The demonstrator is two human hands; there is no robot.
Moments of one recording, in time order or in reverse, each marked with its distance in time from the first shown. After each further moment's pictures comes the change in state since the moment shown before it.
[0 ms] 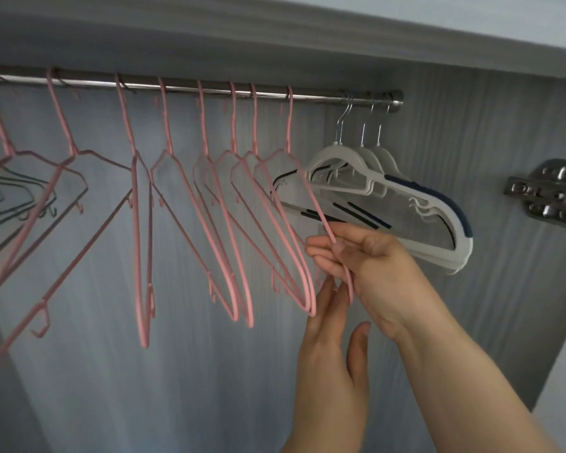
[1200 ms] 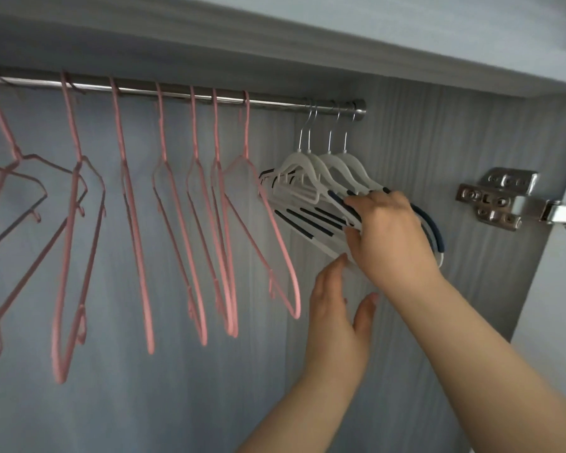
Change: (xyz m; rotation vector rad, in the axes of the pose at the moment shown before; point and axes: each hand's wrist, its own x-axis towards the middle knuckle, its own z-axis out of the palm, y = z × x) left_hand 0.039 0.010 0.047 -0.209 -0.151 -0.137; right_hand 0.030 -0.019 -0.056 -1.532 0.430 -0.605
